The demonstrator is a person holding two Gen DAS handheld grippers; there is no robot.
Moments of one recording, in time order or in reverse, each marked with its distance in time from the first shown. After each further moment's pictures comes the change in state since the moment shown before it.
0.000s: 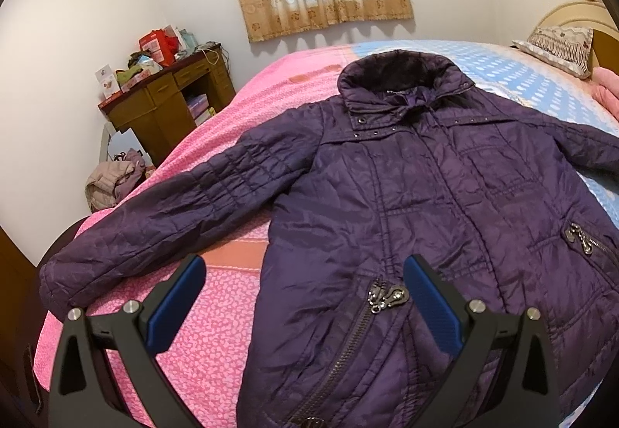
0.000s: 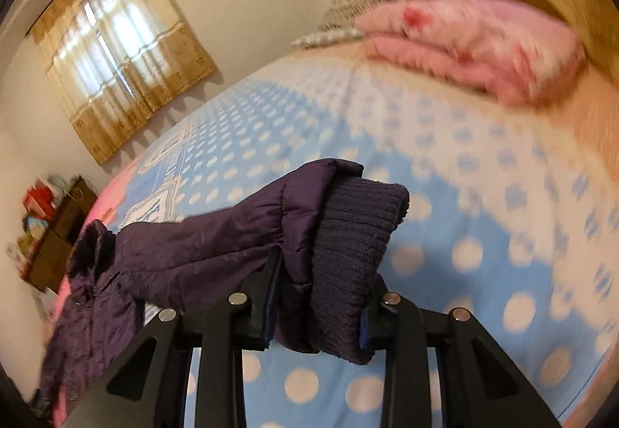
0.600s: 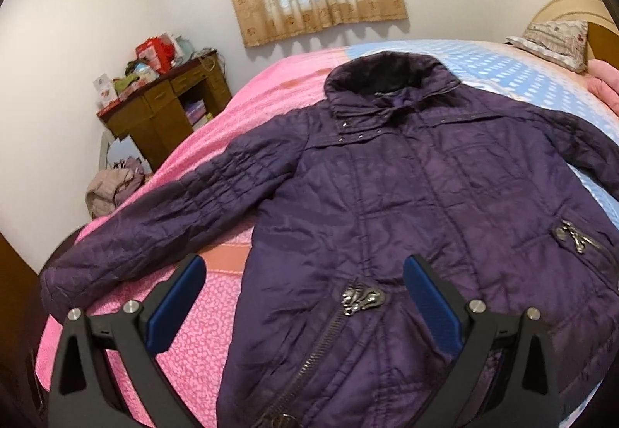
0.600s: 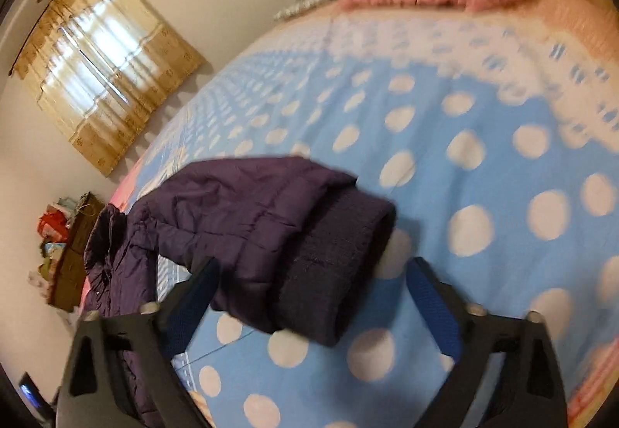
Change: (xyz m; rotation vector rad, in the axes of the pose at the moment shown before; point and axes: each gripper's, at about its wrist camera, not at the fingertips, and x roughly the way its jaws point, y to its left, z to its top) left arm -0.006 -0.017 -0.005 0.017 -0.008 0.008; right arm 0.008 -0.017 -0.104 0.221 0.143 0.094
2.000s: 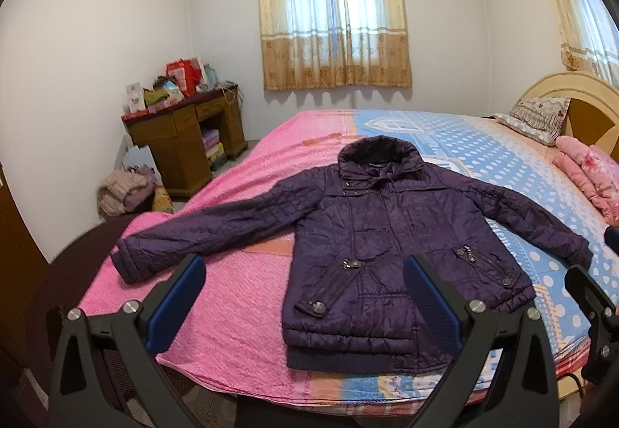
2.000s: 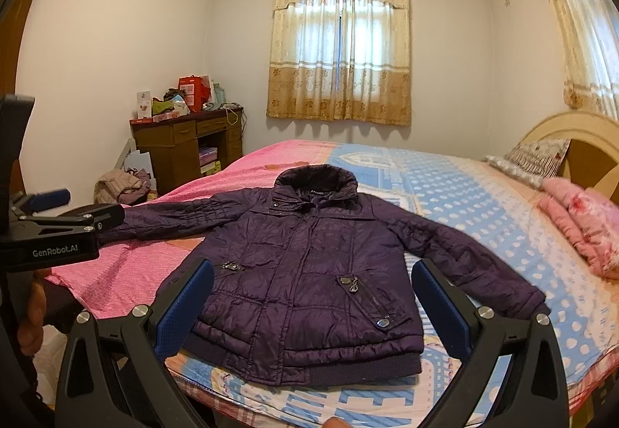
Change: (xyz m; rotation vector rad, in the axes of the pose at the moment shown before) left arm -0.200 0.062 -0.035 -0.153 -0.183 -0.075; right arm -0.199 0.291 -0.250 -0.894 -0.288 0.270
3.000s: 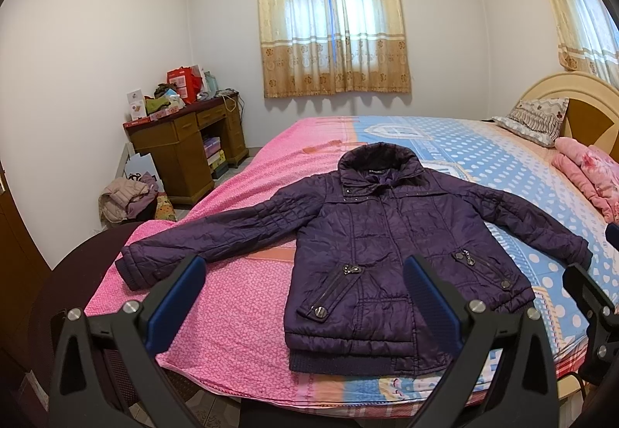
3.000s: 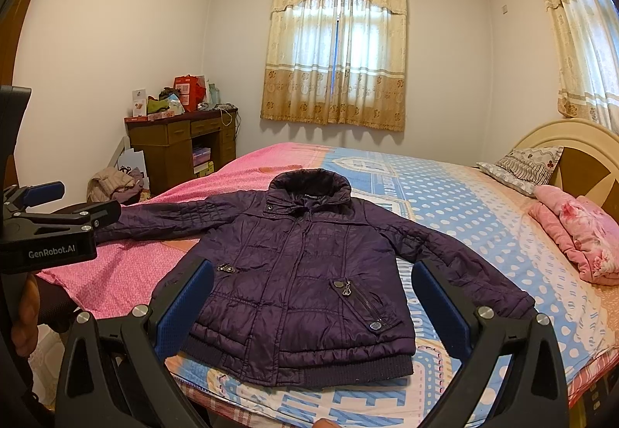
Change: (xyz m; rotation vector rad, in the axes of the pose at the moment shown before) left arm -0.008 -0.001 0.006 0.019 -0.033 0.019; right arm -0.011 0.008 0.008 -0.030 -0.019 -0.048
